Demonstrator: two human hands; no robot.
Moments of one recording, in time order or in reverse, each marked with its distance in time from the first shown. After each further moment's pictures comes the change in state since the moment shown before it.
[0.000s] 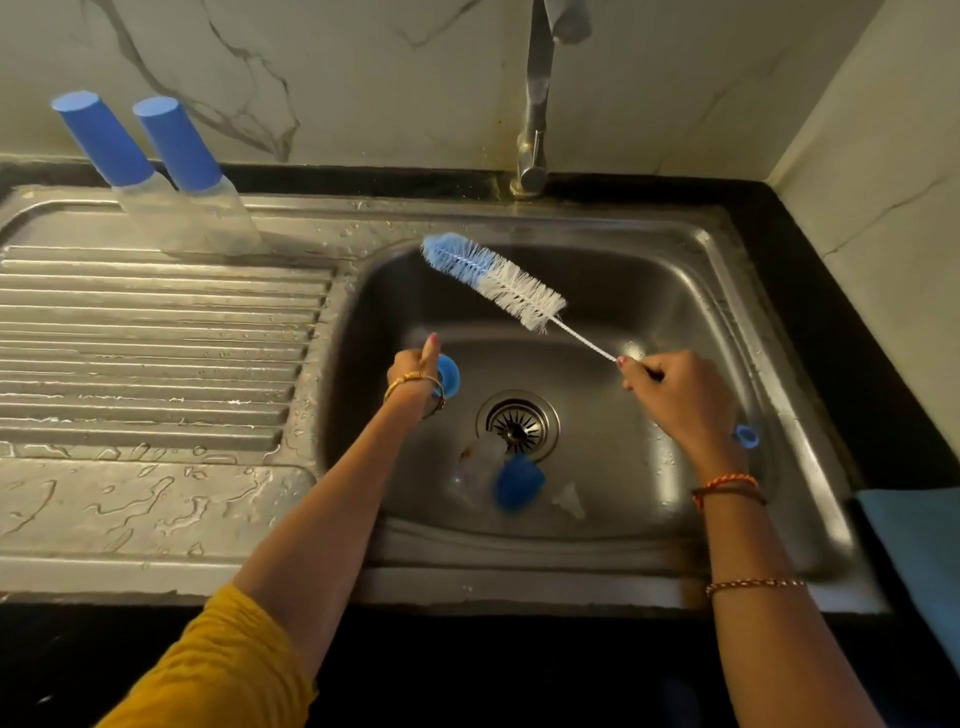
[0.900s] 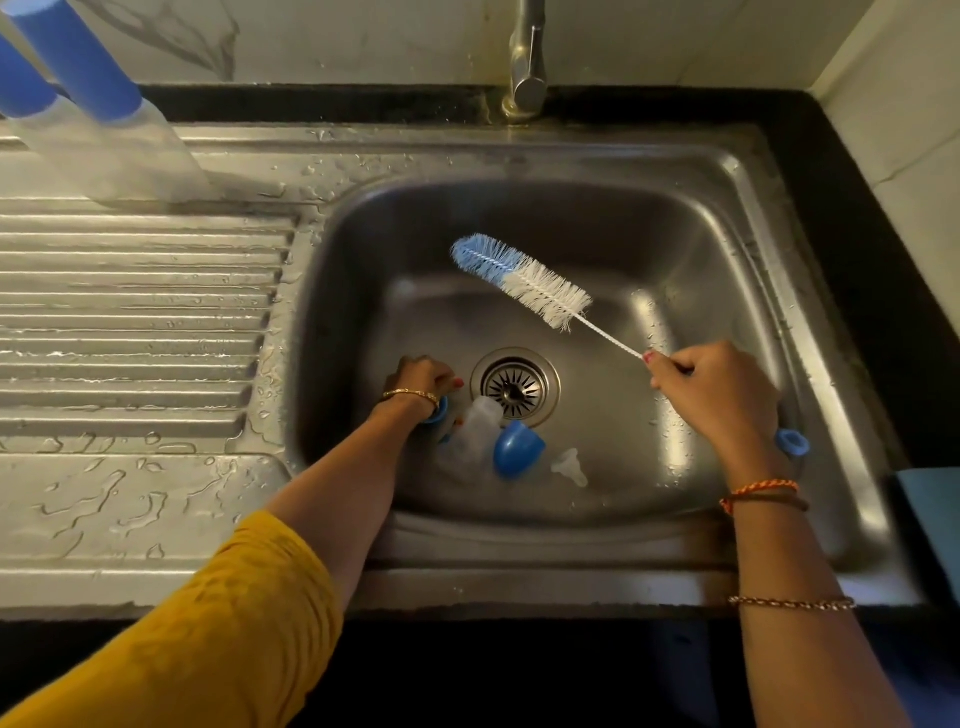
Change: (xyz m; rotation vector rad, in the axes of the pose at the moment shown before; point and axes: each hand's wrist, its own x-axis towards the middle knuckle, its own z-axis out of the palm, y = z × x) left_hand 0.036 -0.062 0.024 0.786 -0.329 0.306; right_hand -0.007 0.026 0.008 -0.145 -0.054 0.146
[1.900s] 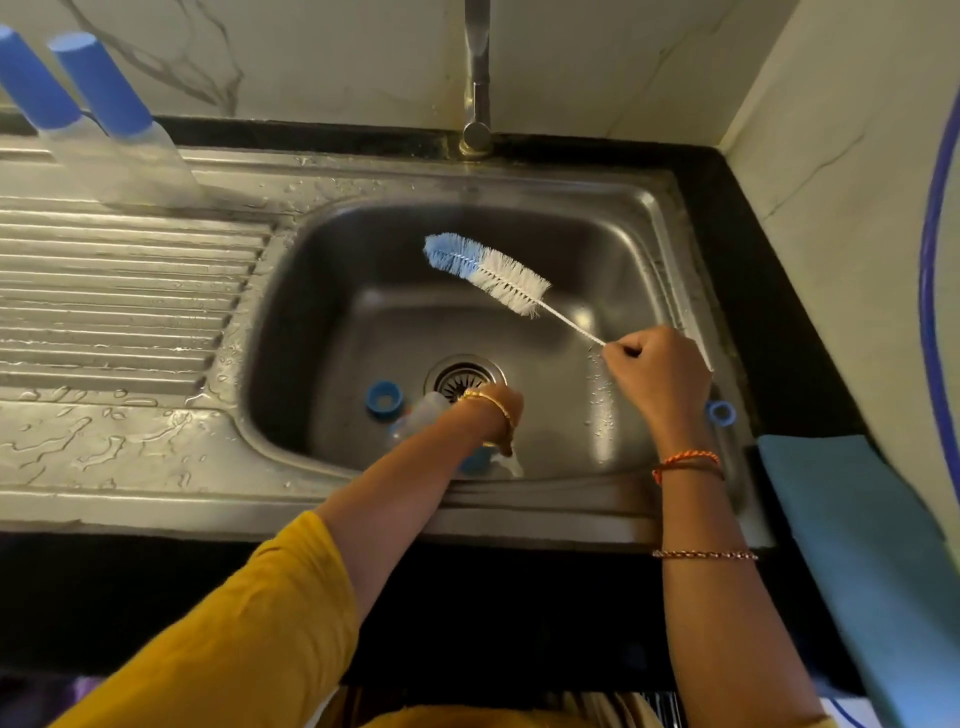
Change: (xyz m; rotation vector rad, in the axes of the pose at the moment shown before) left_hand -0.069 0.140 0.045 0.691 -0.243 0.384; right_hand -0.004 0.025 -0.025 0.053 0.155 -0.109
